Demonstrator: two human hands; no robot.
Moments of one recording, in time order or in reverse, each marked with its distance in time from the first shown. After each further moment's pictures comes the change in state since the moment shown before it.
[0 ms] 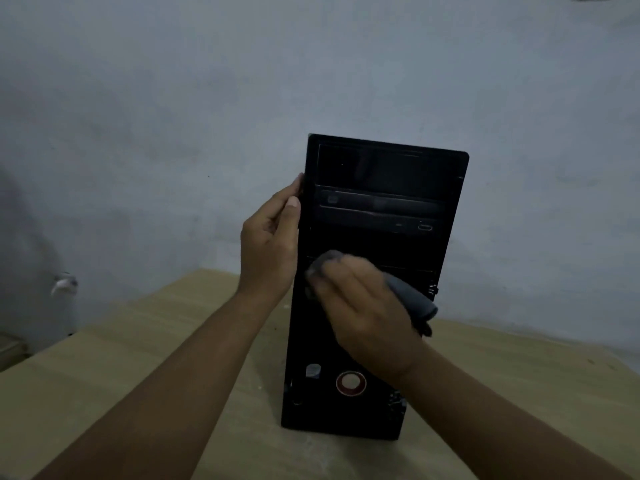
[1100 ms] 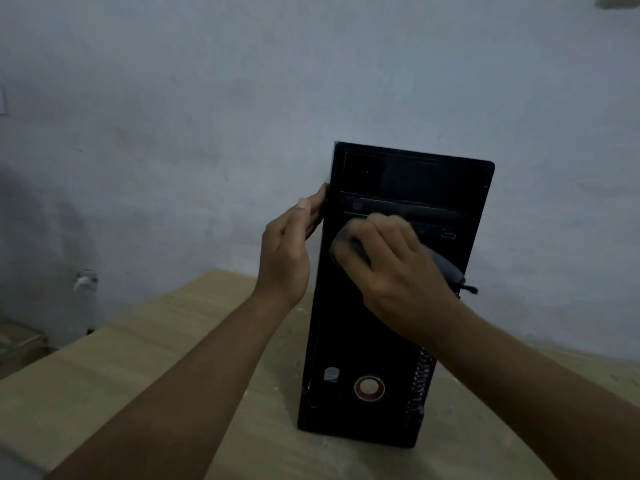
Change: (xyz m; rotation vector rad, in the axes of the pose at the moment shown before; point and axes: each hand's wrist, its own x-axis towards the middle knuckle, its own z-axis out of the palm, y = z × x) left_hand 0.000 0.007 -0.010 -0.132 -0.130 -0.037; right_hand 0.051 0.025 -0.026 -0.201 -0.031 -0.109
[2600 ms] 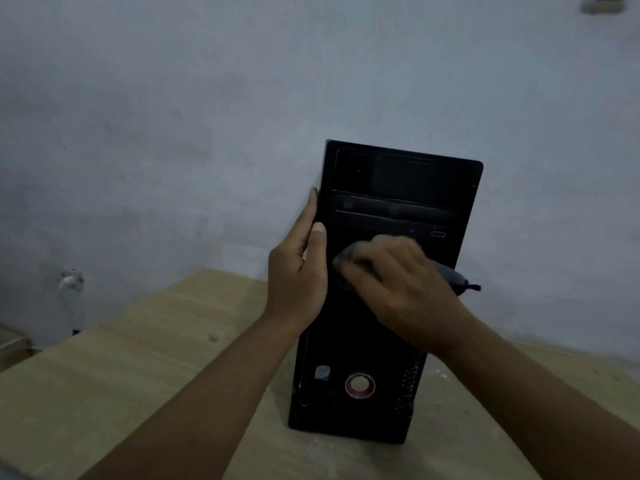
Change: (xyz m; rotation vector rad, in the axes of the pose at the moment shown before) left_hand -0.024 -0.011 0.021 0.273 0.132 0.003; right_hand -0.032 0.016 0.003 0.075 -0.019 -0.063
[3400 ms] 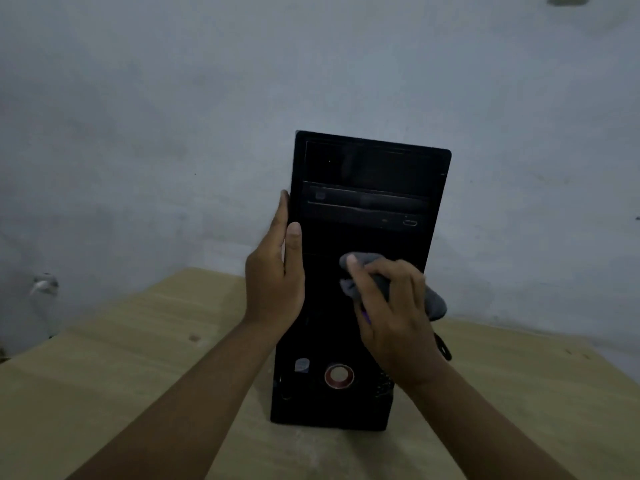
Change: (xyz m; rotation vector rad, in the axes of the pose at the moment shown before) left_hand -0.010 -0.017 0.005 0.291 0.031 0.127; right_hand -0.052 -0.039 0.014 -0.007 0.129 0.416
